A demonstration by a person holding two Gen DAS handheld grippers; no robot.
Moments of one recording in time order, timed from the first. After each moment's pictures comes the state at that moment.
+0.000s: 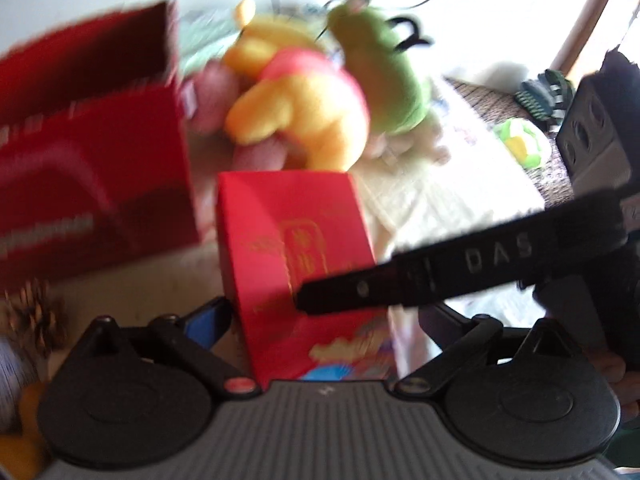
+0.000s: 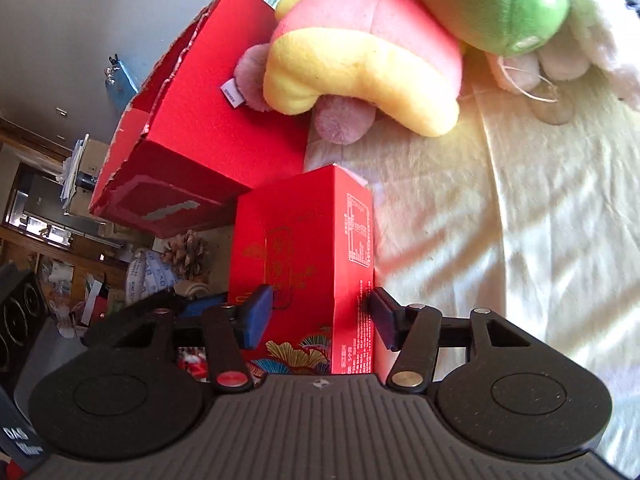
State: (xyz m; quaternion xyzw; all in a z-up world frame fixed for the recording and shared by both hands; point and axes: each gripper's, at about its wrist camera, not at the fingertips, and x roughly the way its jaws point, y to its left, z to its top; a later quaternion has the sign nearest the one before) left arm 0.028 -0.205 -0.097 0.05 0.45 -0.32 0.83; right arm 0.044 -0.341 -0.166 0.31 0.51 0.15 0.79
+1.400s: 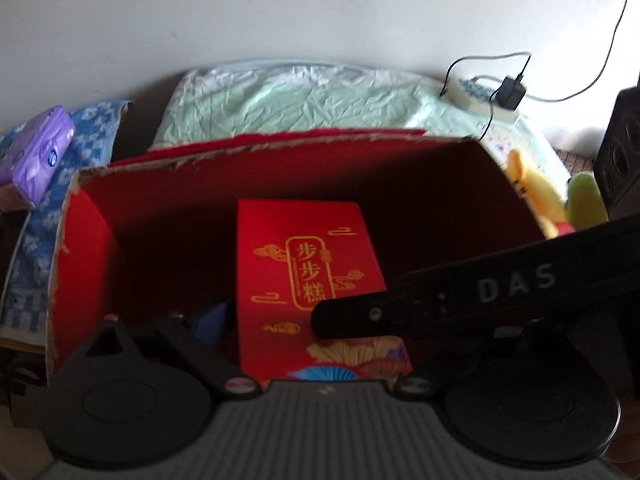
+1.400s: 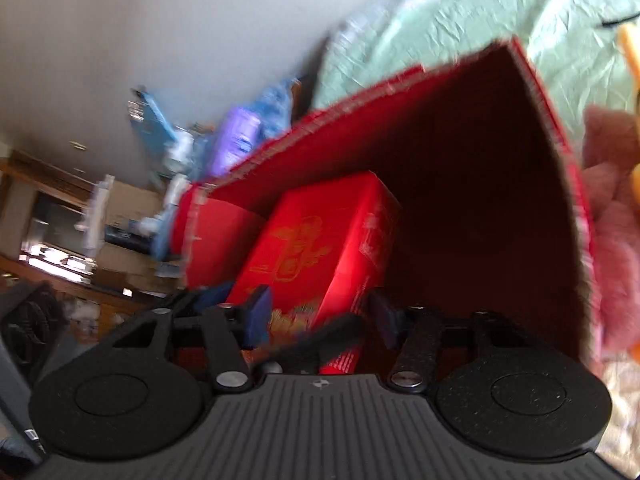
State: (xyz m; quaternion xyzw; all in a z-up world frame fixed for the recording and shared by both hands) left arm 0.233 -0.042 -0.084 0.04 0.48 -0.23 0.85; right arm 0.248 -0.194 -0.116 0.33 0.50 0.15 0.79
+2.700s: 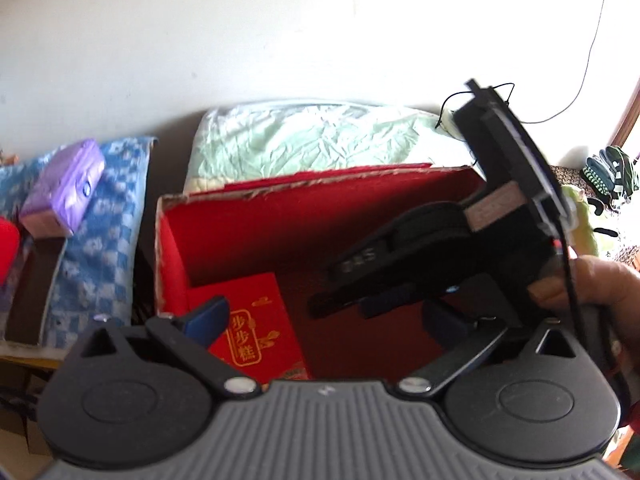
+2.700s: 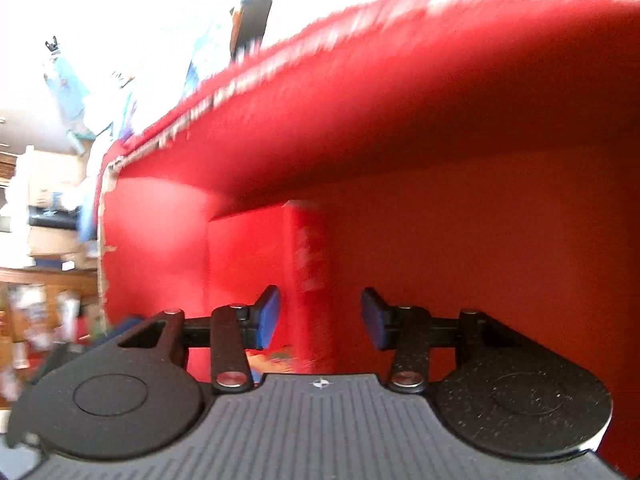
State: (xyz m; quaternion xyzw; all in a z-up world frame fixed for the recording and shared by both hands) left arm 0.195 0.012 -0.037 0.05 0.41 -0.24 0.88; right arm 0.263 -0.140 -0.123 0.26 0.58 0.07 0.77
